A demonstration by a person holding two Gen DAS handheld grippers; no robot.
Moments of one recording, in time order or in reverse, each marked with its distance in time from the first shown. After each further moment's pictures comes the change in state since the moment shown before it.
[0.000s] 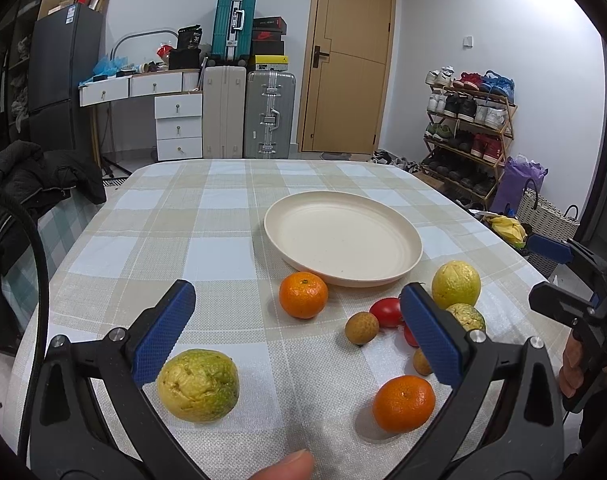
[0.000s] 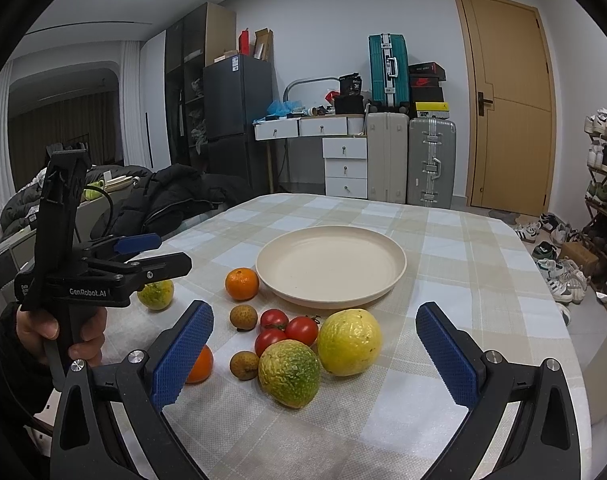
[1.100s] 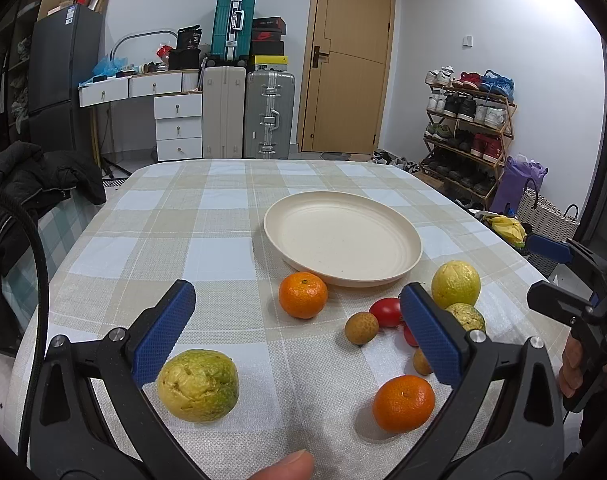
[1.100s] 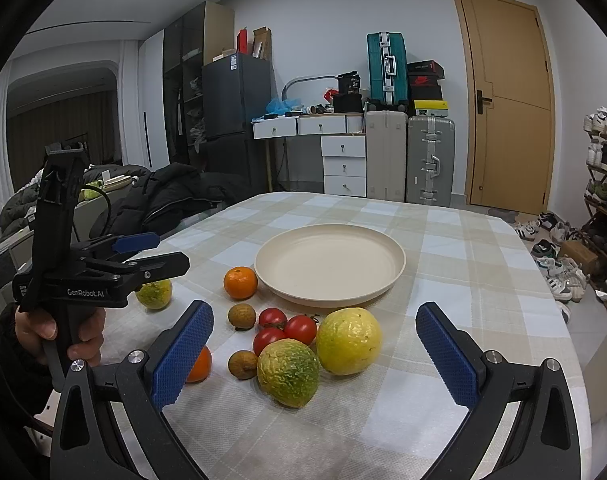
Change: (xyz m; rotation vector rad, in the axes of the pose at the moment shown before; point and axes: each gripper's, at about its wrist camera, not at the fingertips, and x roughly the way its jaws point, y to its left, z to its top) left arm 0.002 0.000 -0.001 -0.003 0.002 0.001; right arm 0.001 -0.001 0.000 0.001 0.004 -0.005
